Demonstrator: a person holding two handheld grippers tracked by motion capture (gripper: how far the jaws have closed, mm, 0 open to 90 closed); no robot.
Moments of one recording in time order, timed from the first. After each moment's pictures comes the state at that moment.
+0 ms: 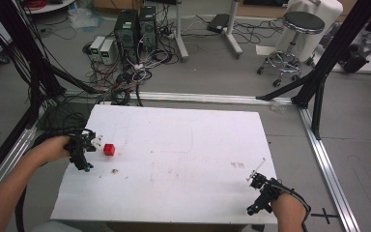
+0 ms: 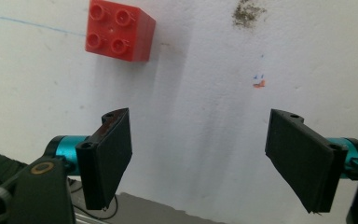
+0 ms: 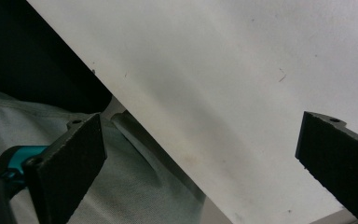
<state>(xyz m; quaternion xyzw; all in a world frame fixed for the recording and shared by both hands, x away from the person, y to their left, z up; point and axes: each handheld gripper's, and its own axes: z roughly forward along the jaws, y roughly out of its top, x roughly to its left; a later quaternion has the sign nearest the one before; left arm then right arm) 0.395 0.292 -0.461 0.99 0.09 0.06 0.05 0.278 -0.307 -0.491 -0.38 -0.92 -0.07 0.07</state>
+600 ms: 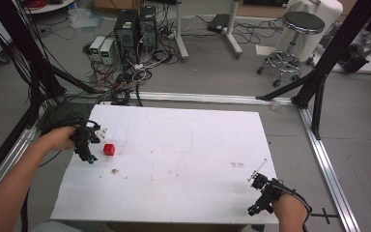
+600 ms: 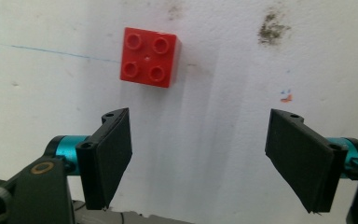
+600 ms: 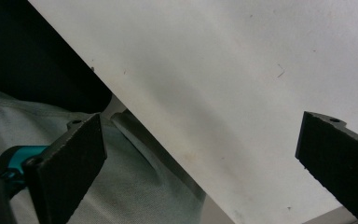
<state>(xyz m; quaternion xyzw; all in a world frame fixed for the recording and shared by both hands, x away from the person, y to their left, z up) 0.428 0.289 -0.463 1.00 0.06 0.04 0.06 0.276 -0.311 -0.490 -0.38 -0.92 -0.07 0.07</state>
